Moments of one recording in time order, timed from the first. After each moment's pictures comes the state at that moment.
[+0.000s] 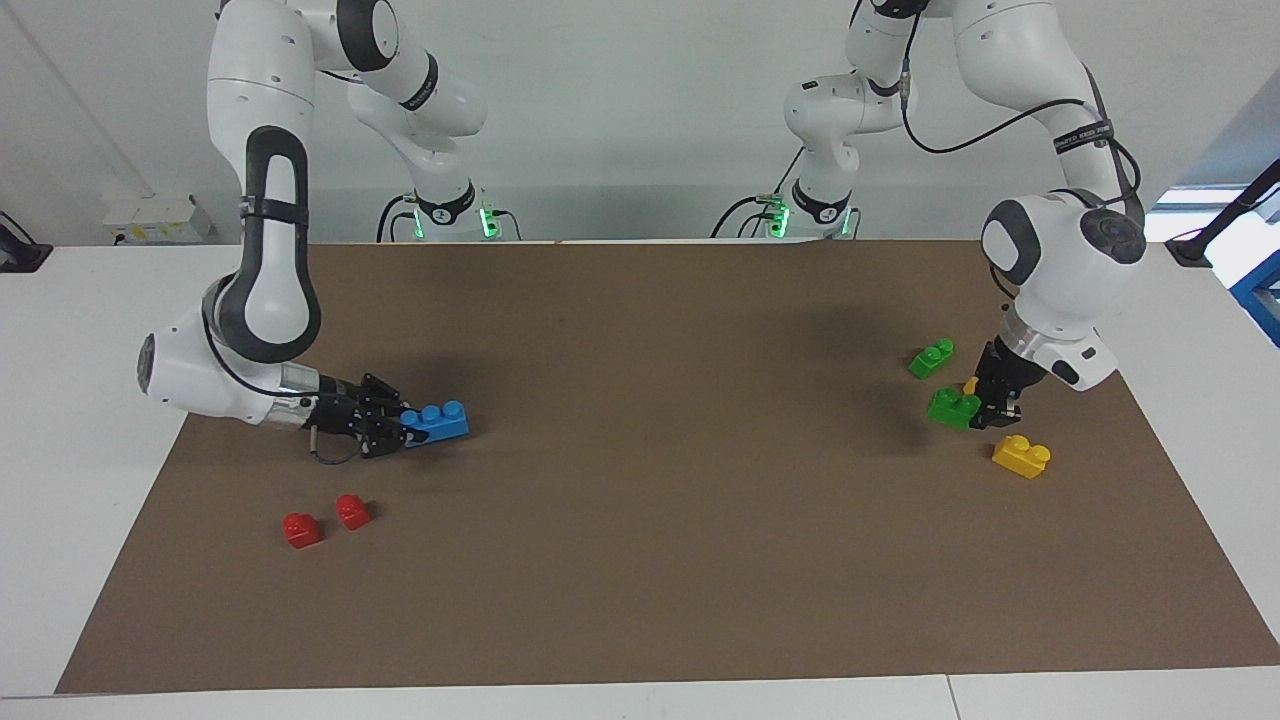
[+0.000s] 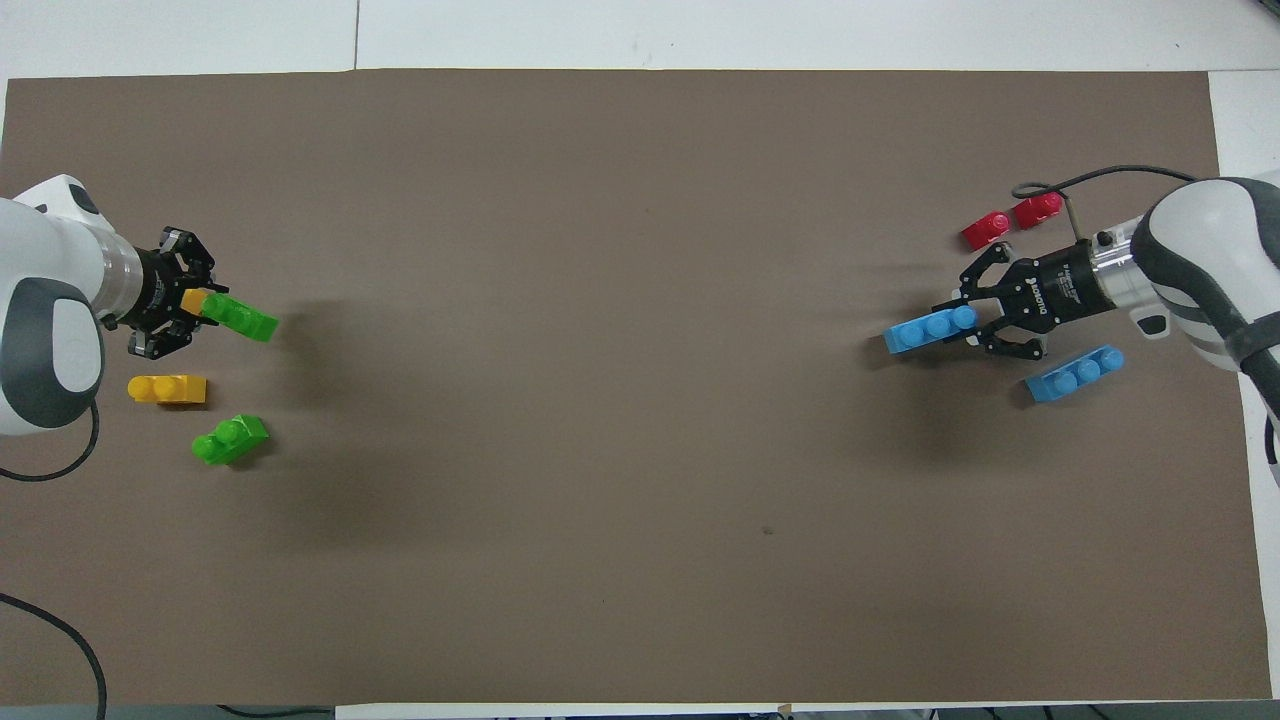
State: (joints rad) left arm 0.07 0.21 -0.02 -1.98 0.00 2.29 -1.17; right arm -0.23 0.44 0.01 -1.80 0.65 1.82 0.74
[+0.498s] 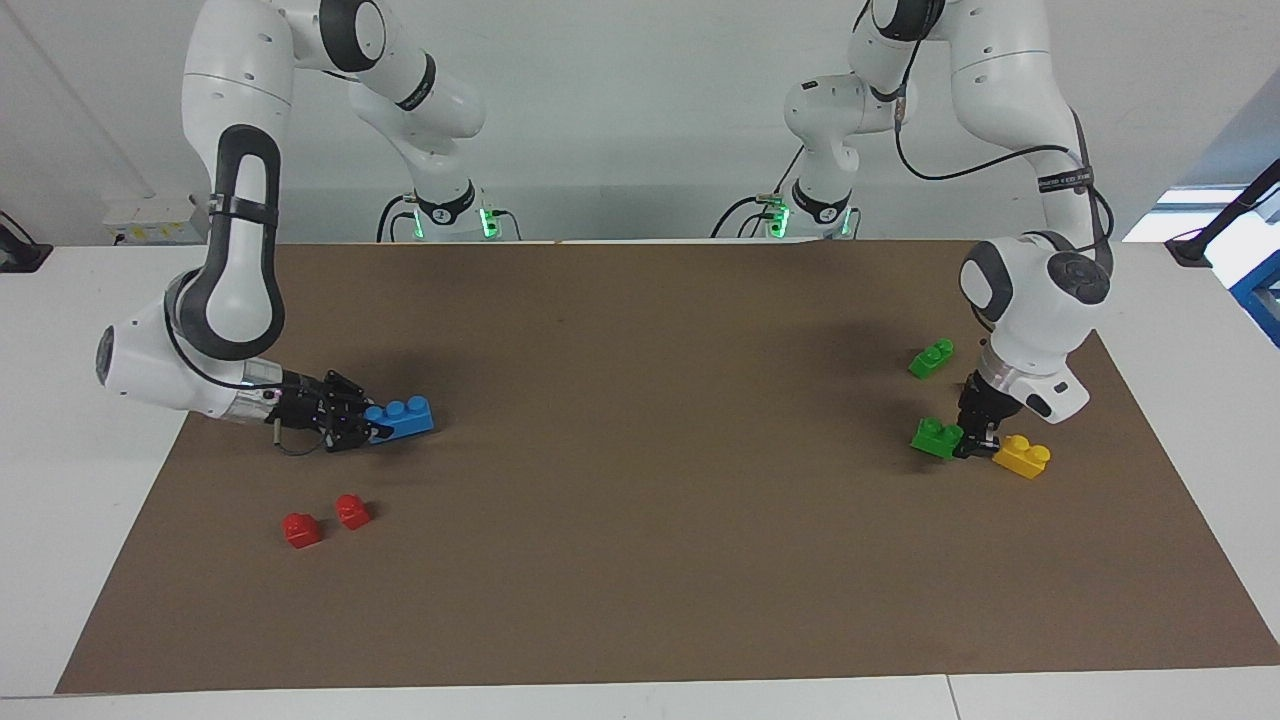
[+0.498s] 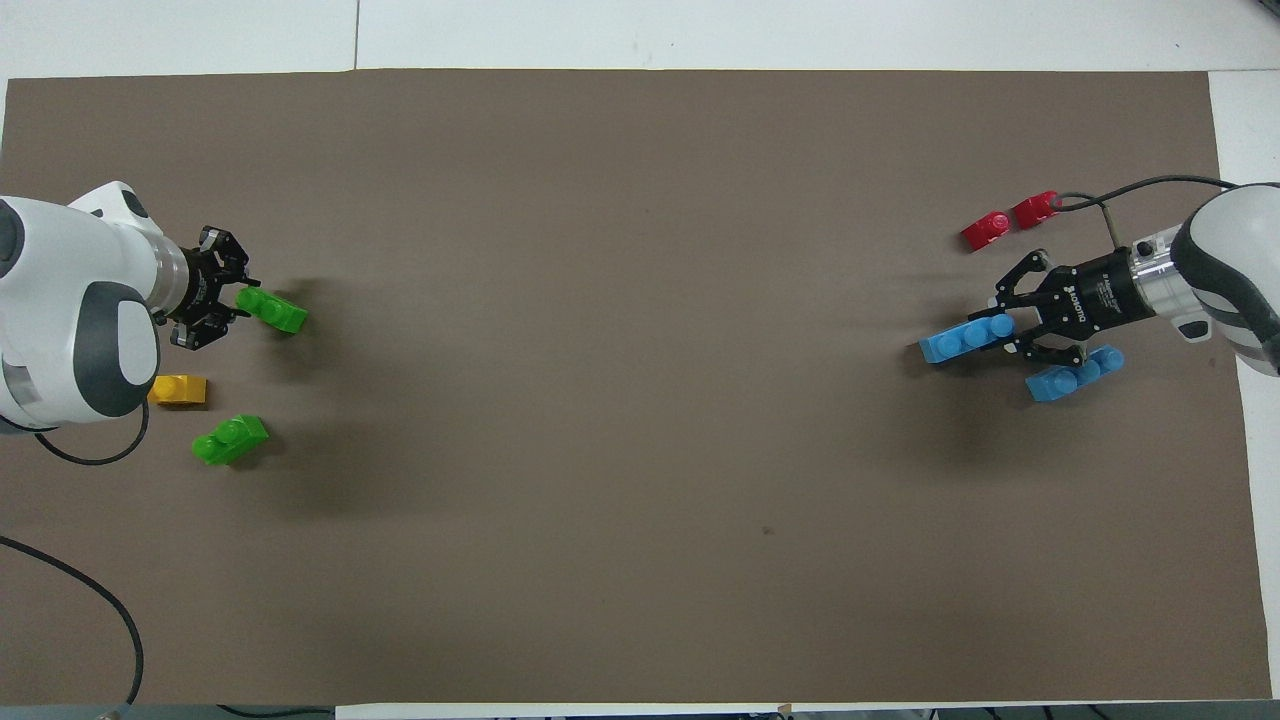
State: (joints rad) left arm 0.07 0.31 -0.04 -1.98 0.00 2.41 -1.17; right arm -0.27 0.44 0.01 -1.79 0.60 1.81 0.66
